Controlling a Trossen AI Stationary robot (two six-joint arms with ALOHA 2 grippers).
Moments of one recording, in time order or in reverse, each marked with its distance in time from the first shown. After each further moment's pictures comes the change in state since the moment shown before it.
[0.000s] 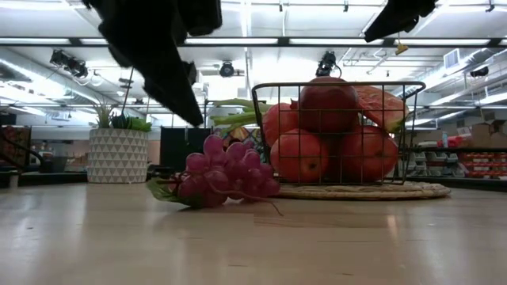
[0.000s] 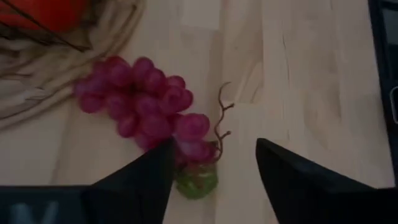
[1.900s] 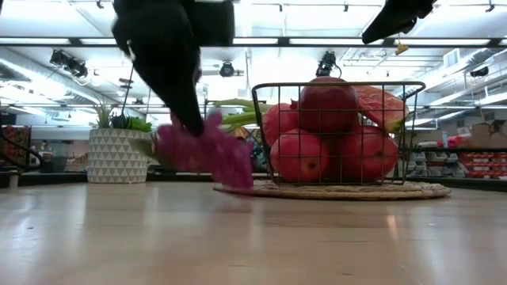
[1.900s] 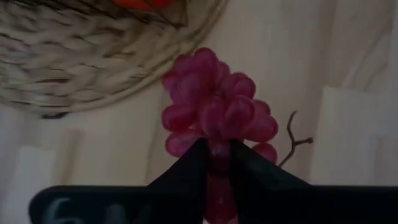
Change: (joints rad) left arm 0.042 0.125 0.167 -0.307 -0.177 0.007; right arm 0.000 0.023 0.000 0.014 0.000 0.007
